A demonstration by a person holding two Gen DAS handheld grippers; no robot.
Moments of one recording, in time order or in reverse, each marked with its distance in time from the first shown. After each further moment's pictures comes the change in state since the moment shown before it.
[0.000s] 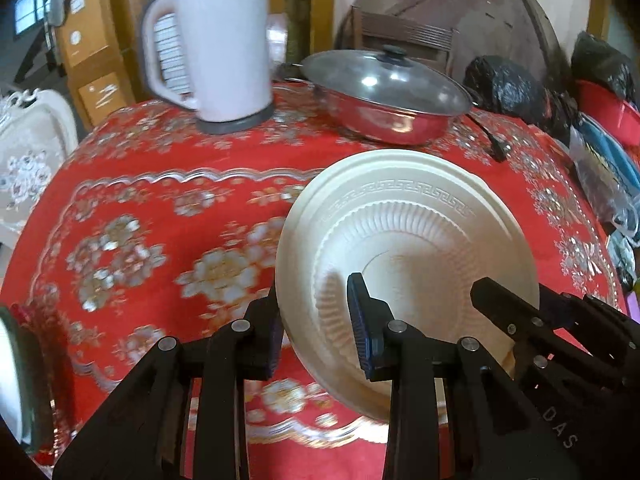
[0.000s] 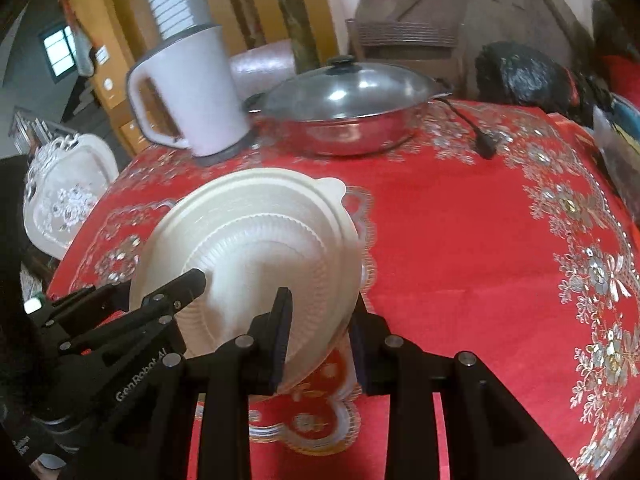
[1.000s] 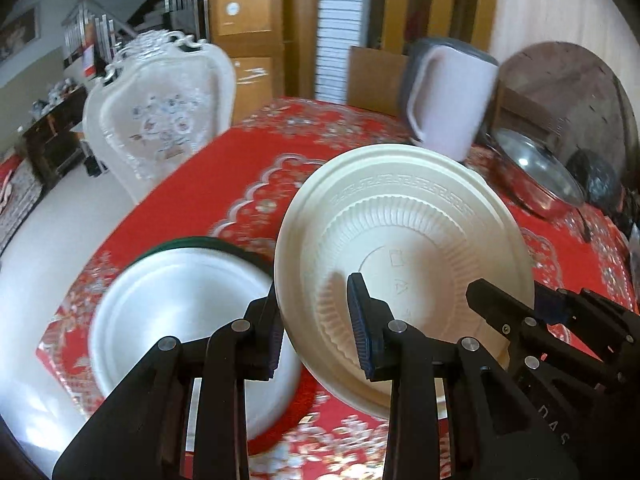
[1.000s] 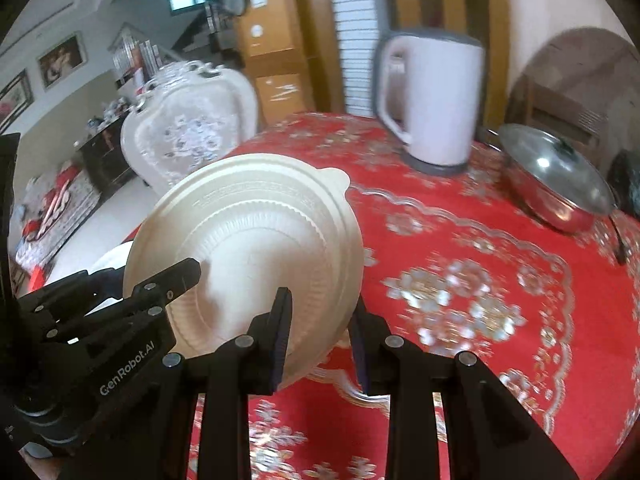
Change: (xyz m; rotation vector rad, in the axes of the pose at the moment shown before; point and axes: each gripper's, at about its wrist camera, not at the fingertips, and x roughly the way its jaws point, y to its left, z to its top) left arm -0.113 0.221 -0.062 -0.288 -0.103 0.237; right arm -0.007 0.233 -0.018 -0.354 -0.006 0.236
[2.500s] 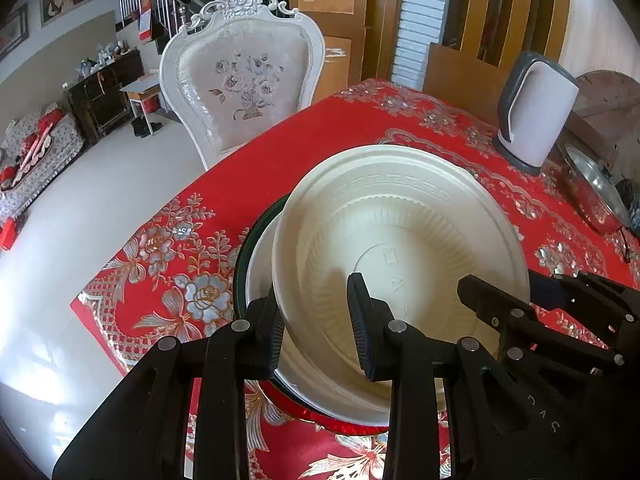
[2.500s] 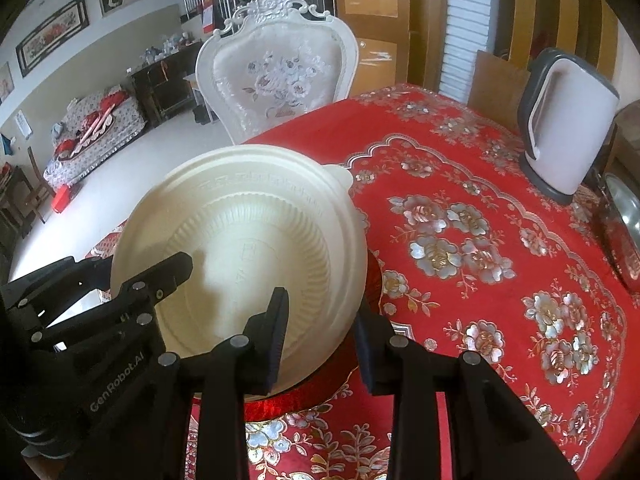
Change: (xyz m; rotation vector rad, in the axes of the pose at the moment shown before) left arm 0.000 0.111 -0.042 -0.131 0.044 0.125; right arm 0.059 0.124 -0.009 -0.221 0.125 0.104
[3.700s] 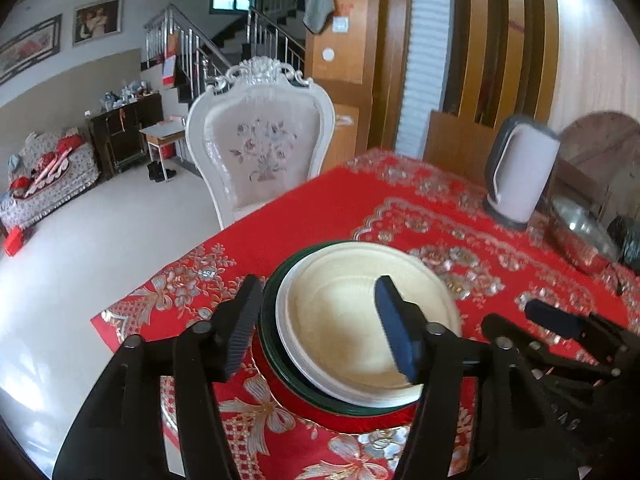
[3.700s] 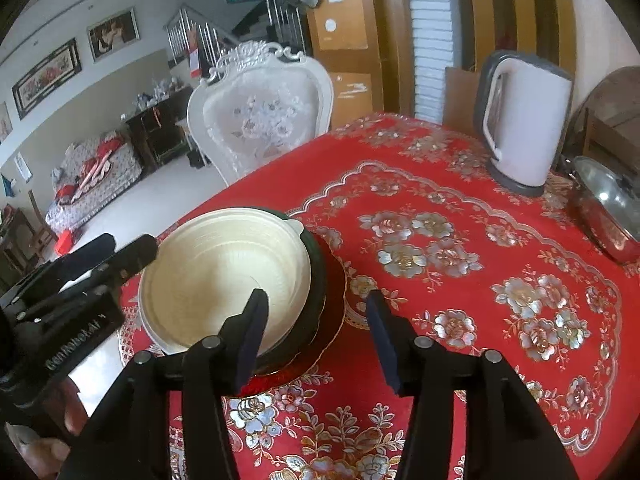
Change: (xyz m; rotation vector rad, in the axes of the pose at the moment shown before) left arm -0.063 0.004 -0.017 -0.064 -0.272 0.011; right arm -0.048 -0.024 -0.025 0.099 -0.159 -0.002
